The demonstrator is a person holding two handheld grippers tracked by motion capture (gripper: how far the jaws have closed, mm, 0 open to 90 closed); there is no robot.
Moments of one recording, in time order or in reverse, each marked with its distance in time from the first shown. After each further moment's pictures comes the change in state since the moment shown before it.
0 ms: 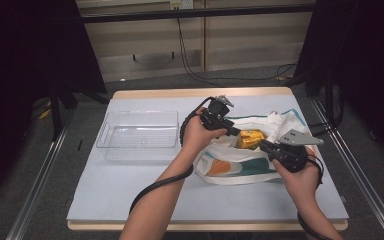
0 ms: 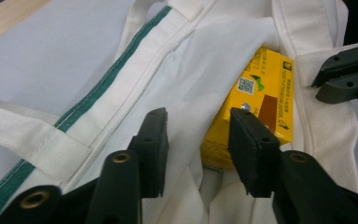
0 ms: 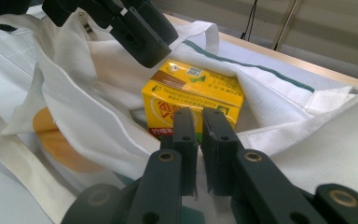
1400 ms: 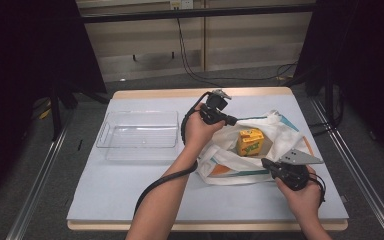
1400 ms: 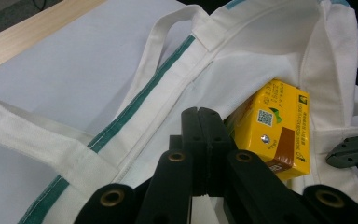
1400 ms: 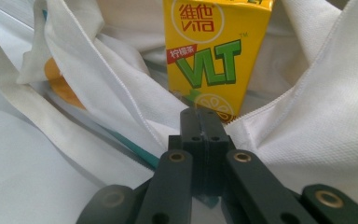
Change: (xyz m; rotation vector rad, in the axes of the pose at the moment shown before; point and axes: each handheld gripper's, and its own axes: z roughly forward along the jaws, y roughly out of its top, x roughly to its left) left arm 0.012 0.006 -0.003 -0.085 0.033 -0.066; right arm 0.011 -0.047 -0.007 0.061 0.021 0.027
